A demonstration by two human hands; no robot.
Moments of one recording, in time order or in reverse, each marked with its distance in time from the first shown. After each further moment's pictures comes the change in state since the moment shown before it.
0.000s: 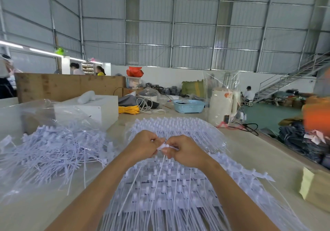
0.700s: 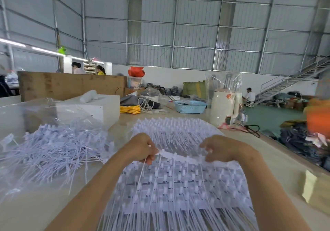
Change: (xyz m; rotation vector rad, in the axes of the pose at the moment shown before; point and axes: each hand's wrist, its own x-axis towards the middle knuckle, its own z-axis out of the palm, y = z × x) left_hand 0.007 -0.015 -0.012 0.065 -0.148 -0.109; right_hand -0.017 0.023 -0.076 -0.652 -0.327 0.369
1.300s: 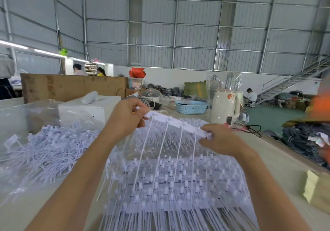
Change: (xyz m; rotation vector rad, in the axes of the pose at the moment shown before) left_hand -0.031 0.041 -0.055 -0.238 0.495 0.320; right_hand -0.007 -0.008 -0.005 0.320 0.428 -0.092
